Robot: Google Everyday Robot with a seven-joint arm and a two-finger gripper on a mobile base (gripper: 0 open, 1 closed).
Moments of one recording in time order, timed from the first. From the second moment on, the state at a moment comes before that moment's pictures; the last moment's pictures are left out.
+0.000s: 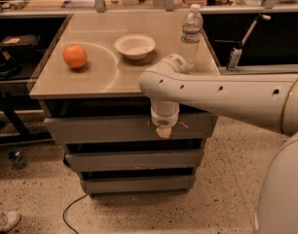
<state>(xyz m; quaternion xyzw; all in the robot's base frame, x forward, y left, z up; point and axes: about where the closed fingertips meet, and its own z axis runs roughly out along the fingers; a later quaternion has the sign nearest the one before) 0.580 -0.067 0.651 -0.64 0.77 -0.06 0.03</state>
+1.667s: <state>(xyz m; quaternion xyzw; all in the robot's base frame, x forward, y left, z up) 0.581 -0.067 0.651 -0.64 0.77 -0.06 0.03</state>
